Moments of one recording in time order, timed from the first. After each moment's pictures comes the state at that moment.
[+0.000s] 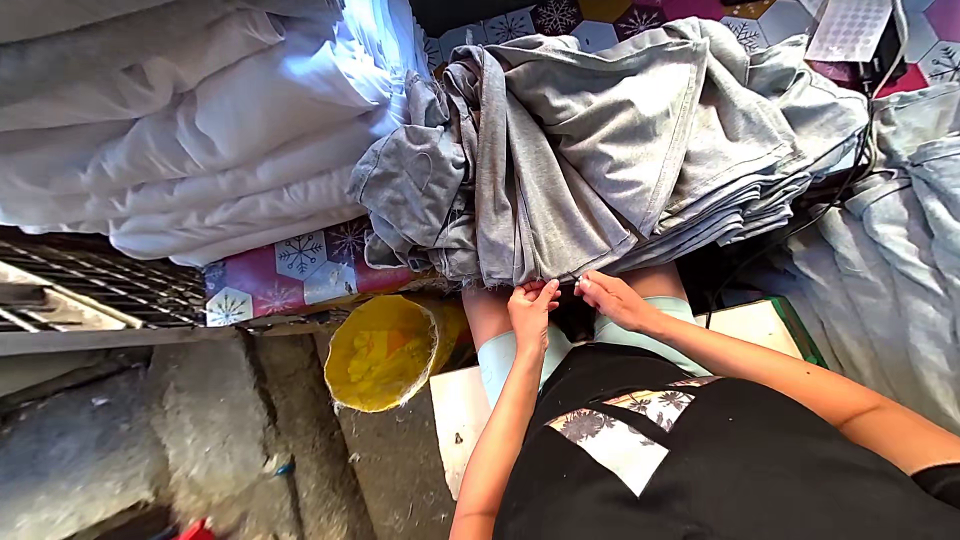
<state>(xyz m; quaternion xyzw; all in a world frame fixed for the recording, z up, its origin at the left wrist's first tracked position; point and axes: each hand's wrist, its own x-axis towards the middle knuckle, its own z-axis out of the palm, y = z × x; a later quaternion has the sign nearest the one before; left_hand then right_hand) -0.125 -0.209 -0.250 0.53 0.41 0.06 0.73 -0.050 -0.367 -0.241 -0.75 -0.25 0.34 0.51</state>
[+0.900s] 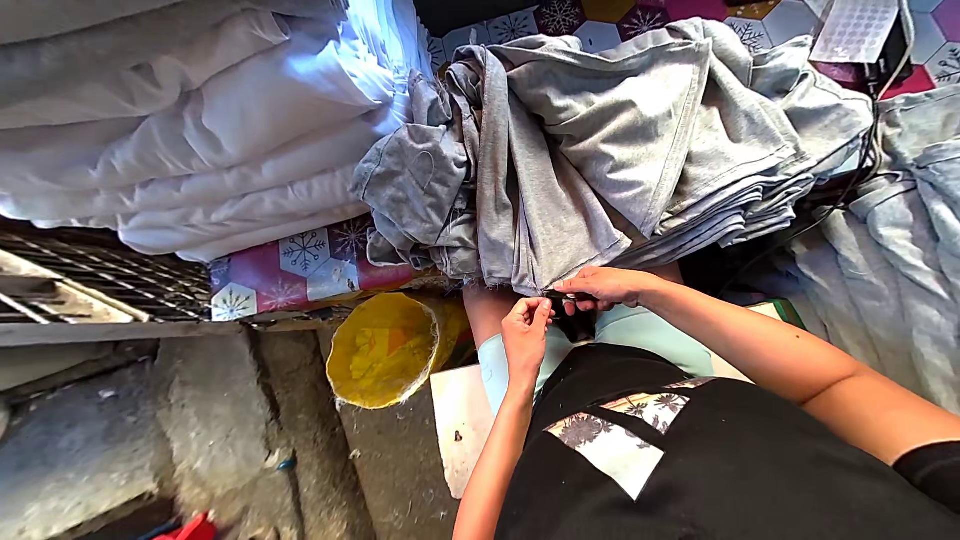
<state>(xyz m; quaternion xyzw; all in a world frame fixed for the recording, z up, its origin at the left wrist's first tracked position) -0.165 -0.205 -0.225 0.65 0.33 0.07 0.69 -0.011 -0.334 -0.204 -0.63 -0.11 0.65 0.41</state>
